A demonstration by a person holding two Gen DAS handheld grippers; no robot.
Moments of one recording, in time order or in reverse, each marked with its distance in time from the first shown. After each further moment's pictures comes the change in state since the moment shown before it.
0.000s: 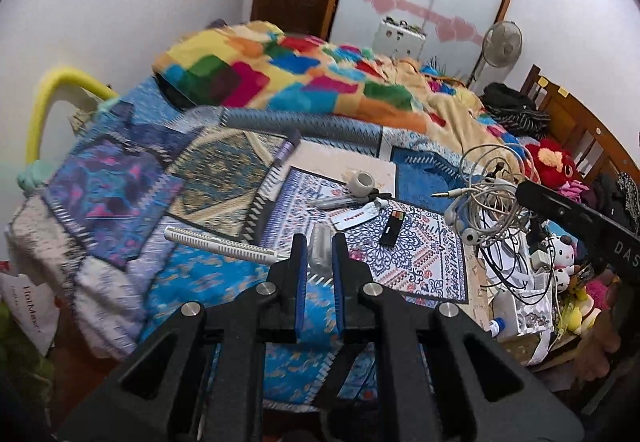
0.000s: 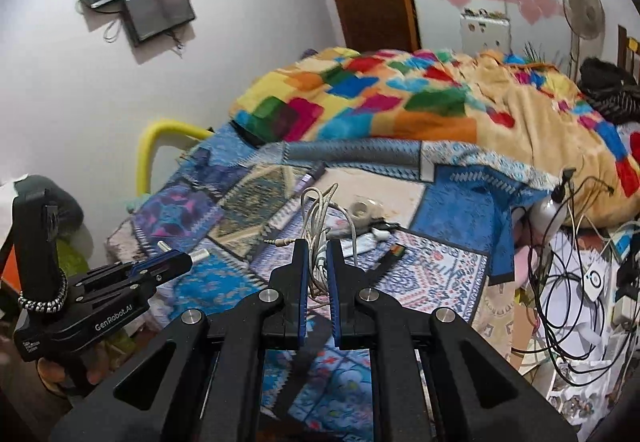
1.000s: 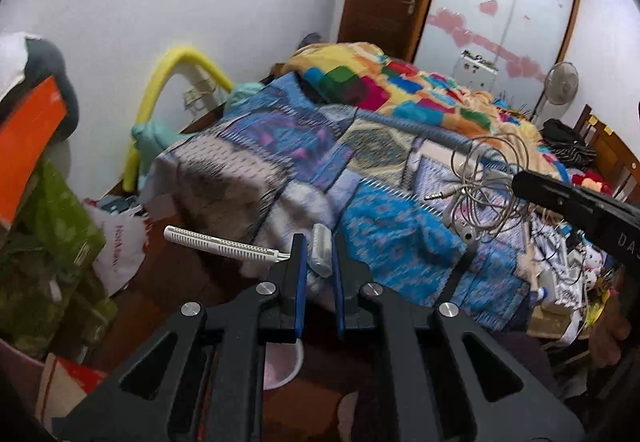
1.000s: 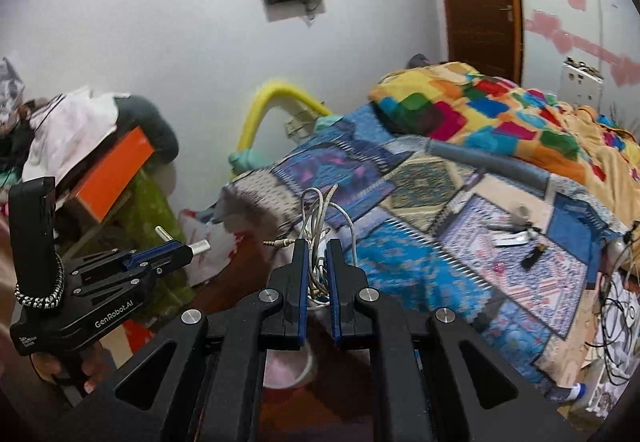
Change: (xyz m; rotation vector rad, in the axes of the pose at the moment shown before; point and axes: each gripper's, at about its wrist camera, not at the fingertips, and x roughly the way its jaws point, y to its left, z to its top) left arm -0.192 0.160 -0.121 -0.146 -0.051 0.230; right arm -0.028 0.219 -0.067 -0.254 0.060 0.222
